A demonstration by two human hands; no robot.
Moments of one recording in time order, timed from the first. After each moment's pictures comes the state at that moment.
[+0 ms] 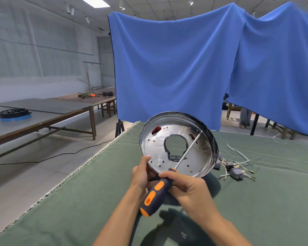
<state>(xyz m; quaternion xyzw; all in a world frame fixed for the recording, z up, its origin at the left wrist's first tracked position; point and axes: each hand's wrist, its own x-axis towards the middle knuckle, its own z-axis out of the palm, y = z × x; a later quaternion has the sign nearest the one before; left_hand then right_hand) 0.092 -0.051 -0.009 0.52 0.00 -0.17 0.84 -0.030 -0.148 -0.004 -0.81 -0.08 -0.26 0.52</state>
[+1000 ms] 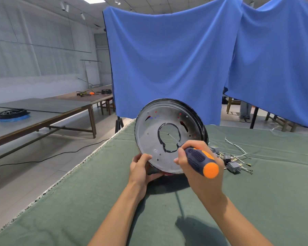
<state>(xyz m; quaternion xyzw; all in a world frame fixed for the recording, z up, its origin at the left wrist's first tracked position) 0.090 -0.056 -0.014 0.50 -0.03 -0.16 0.85 -0.026 -0.158 0.033 -0.70 -0.07 -0.57 0.42</state>
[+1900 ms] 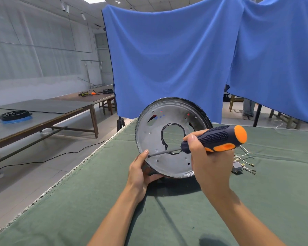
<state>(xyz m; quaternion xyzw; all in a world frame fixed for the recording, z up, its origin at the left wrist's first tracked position) 0.091 -0.056 -0.014 0.49 -0.07 -0.20 0.84 -0.031 -0.154 0.066 -0.63 0.02 -0.54 0.57</state>
